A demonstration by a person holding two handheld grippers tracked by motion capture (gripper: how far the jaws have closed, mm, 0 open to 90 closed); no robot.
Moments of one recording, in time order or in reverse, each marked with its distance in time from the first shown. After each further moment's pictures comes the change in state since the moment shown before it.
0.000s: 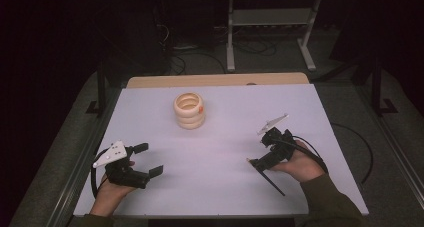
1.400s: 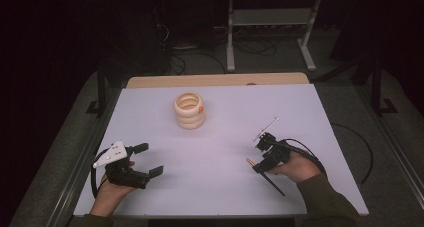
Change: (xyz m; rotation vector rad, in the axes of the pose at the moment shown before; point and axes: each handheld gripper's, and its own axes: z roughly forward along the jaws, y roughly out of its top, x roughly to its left) left arm -0.001 0.000 0.000 0.000 0.001 -0.001; right arm 0.002 -0.003 0.022 0.198 0.067 0.035
